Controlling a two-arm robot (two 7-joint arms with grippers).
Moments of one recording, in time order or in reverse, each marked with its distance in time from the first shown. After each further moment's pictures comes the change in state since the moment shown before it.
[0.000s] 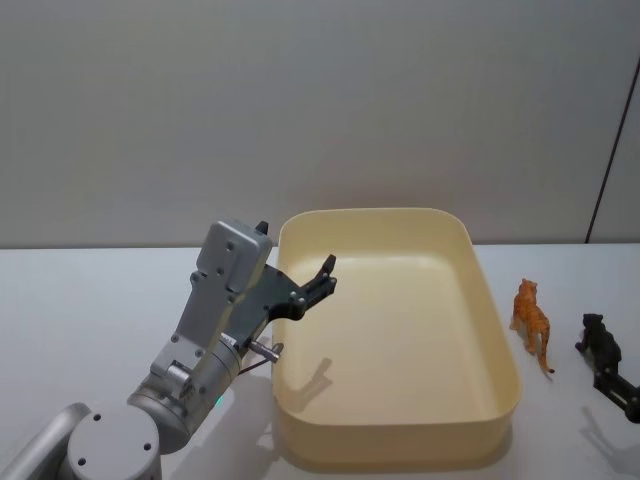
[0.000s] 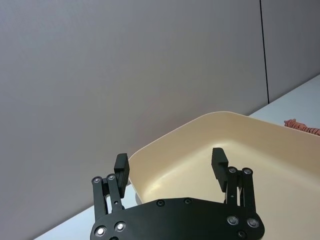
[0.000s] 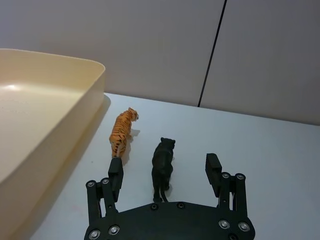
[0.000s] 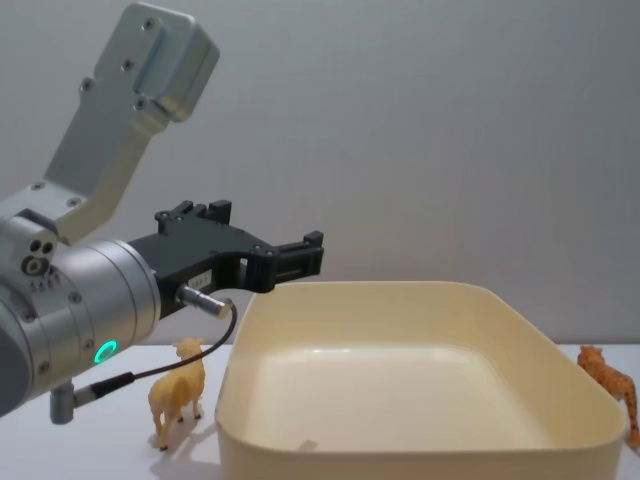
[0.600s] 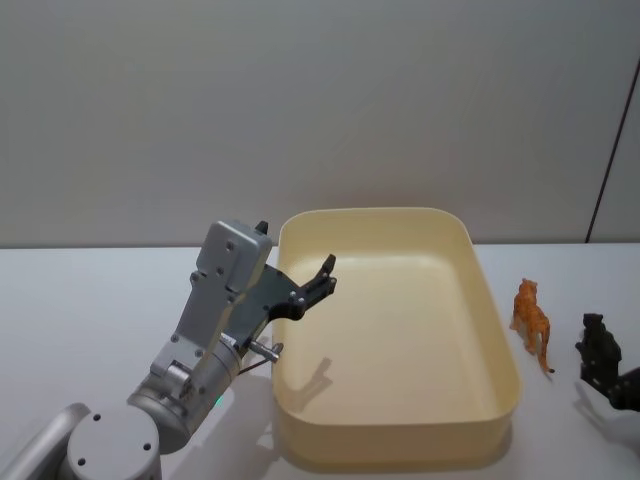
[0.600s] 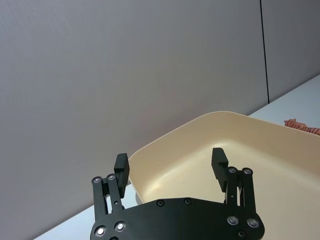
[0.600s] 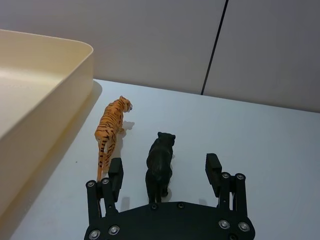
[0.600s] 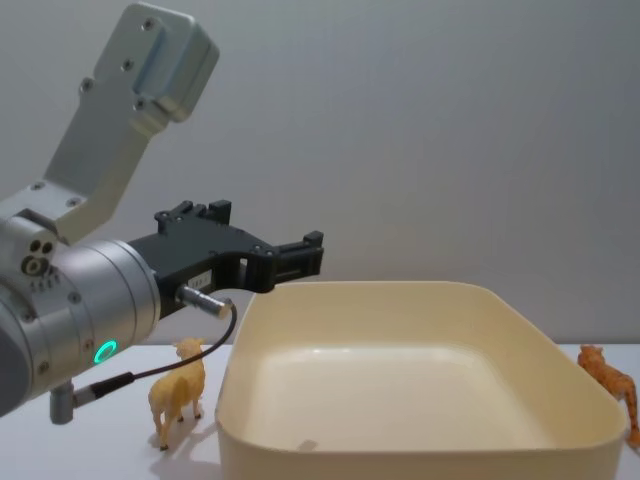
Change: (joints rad) left arm 0.000 0.000 0.000 0.000 0.000 0.000 0.000; right arm 0.137 -0.061 -0.012 0.162 -0.027 0.046 0.061
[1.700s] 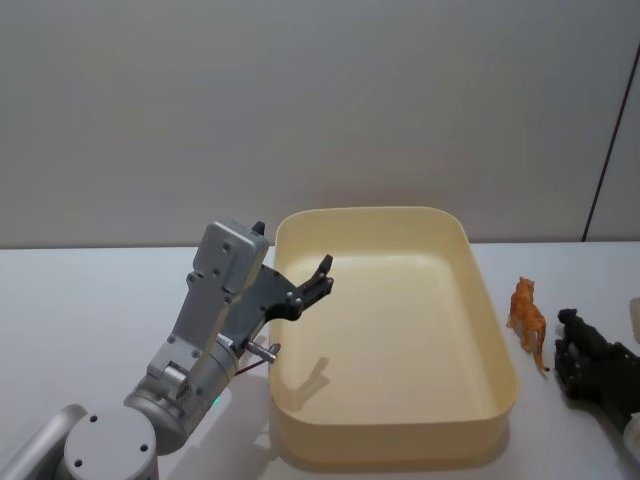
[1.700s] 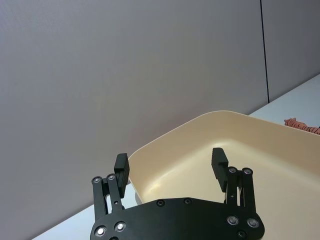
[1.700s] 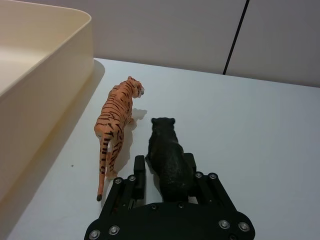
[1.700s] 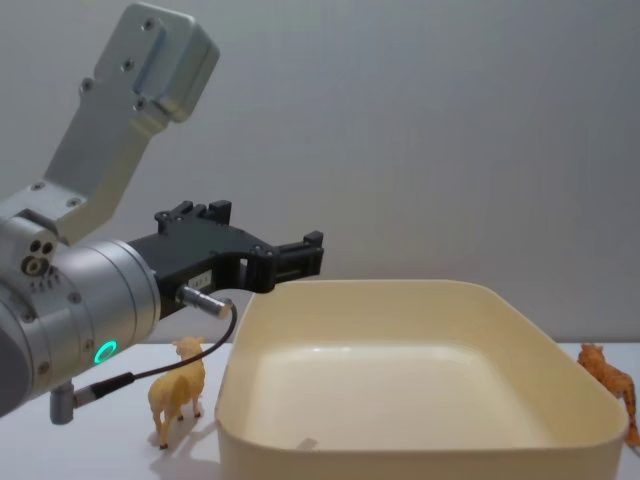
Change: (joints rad) left arm 0.000 0.000 0.000 0.000 0.000 0.000 0.000; right arm 0.168 -0.100 -0.041 0.218 -0.044 0.039 0.048
